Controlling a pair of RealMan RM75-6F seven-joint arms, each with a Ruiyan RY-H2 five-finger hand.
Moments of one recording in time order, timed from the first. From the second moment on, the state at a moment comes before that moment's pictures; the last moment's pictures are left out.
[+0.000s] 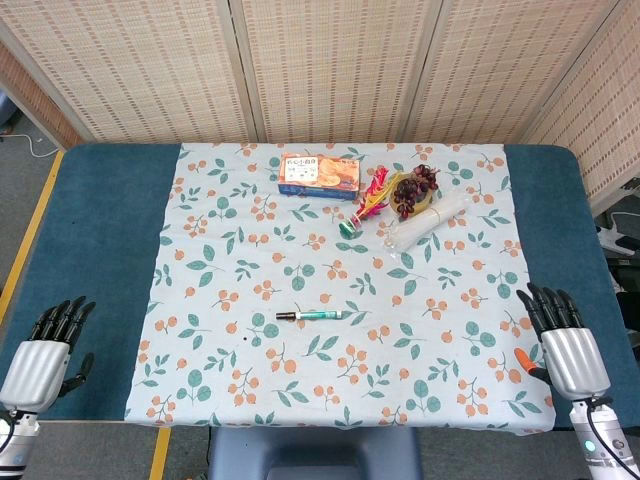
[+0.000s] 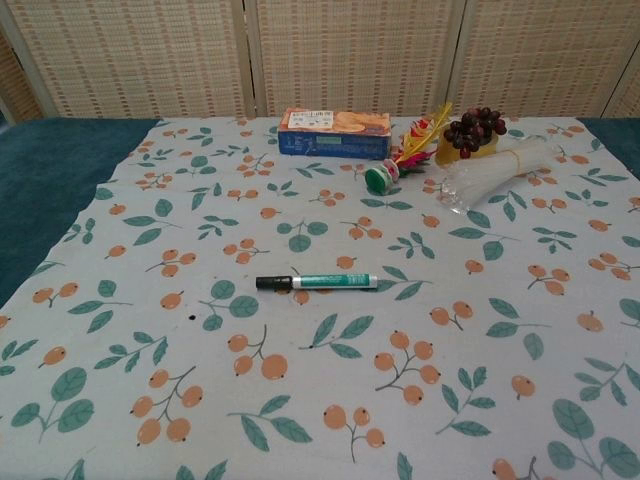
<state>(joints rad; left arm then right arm) -0.12 -1.15 0.00 -1.60 1.55 1.45 0.13 0.09 -1.19 0.02 -1.58 -1.55 1.45 -0.13</state>
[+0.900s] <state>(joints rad) -0.13 -1.08 0.01 -1.61 1.57 1.45 -0.03 0.44 -1.67 0.18 -1.55 -1.46 1.12 -0.56</state>
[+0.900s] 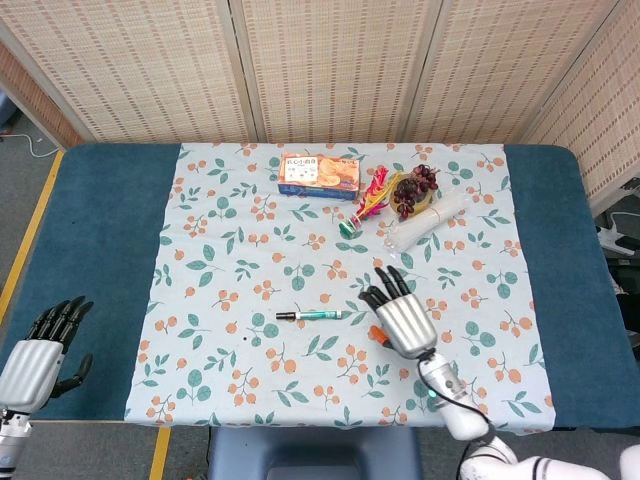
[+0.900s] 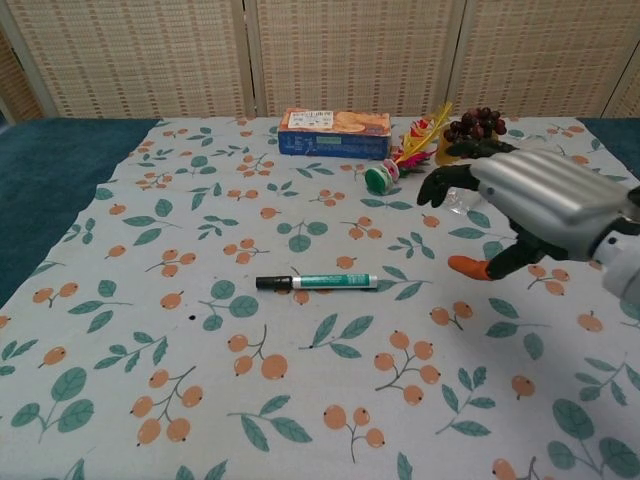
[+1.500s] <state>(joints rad) -0.13 -1.06 0.01 -1.61 1.58 1.44 -0.06 0.67 -2.01 0.25 -1.17 -1.27 0.98 -0.71</state>
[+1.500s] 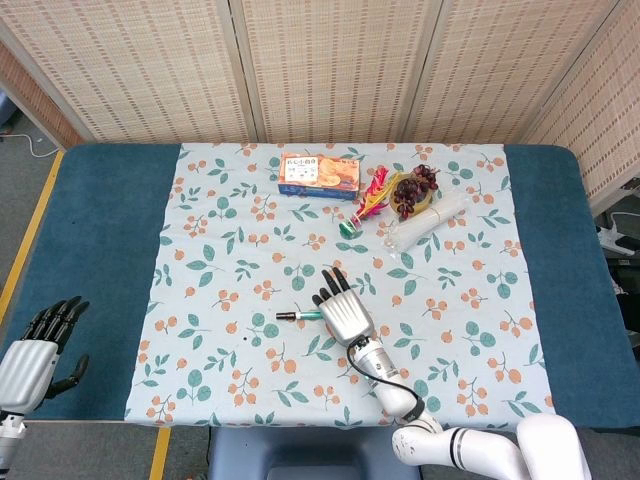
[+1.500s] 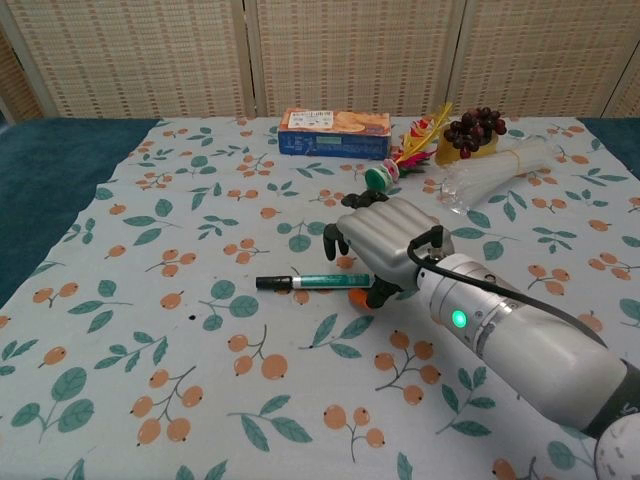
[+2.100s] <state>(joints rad) -0.13 -1.06 0.01 -1.60 1.58 1.45 -0.09 0.72 -2.07 0.24 -1.10 -1.21 0.98 -0.72</state>
